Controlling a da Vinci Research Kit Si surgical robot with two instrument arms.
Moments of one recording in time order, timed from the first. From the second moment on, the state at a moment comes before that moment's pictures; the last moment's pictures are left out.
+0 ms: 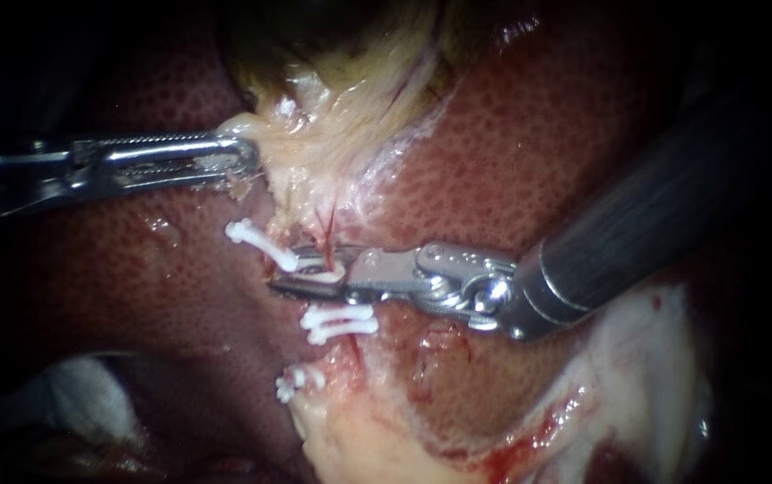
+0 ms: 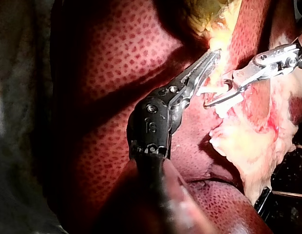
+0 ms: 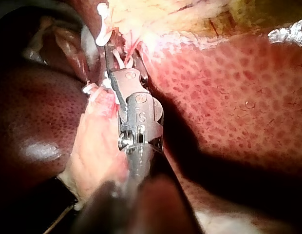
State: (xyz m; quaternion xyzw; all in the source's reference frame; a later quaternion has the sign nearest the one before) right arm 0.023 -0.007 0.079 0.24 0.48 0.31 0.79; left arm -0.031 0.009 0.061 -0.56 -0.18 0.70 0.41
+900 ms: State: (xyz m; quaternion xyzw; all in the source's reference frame) right arm 0.021 -0.007 0.078 0.30 0.52 0.27 0.76; left arm -0.030 0.010 0.061 -0.56 -0.18 0.70 0.41
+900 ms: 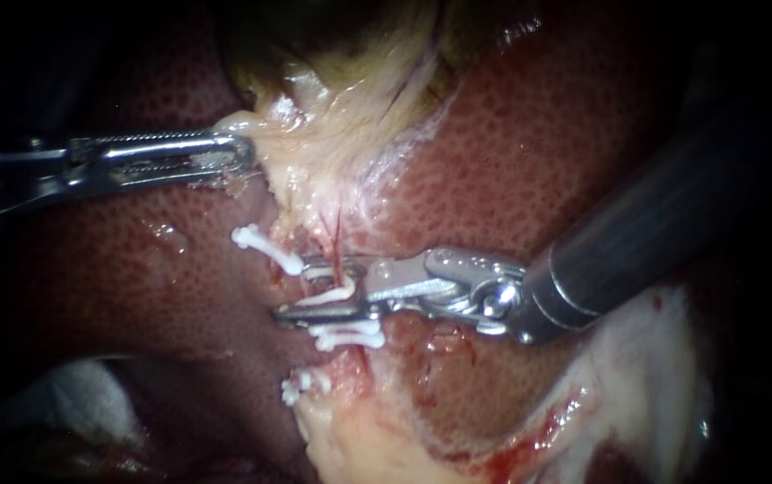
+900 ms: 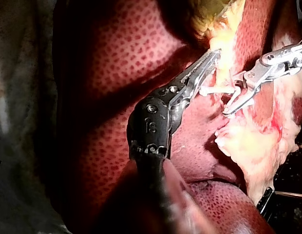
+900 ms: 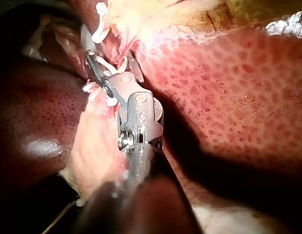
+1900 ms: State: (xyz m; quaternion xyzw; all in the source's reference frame) right arm 0.020 -0.007 0.074 0.44 0.56 0.27 0.65; left arm -0.030 0.010 0.061 -0.56 -0.18 0.70 0.41
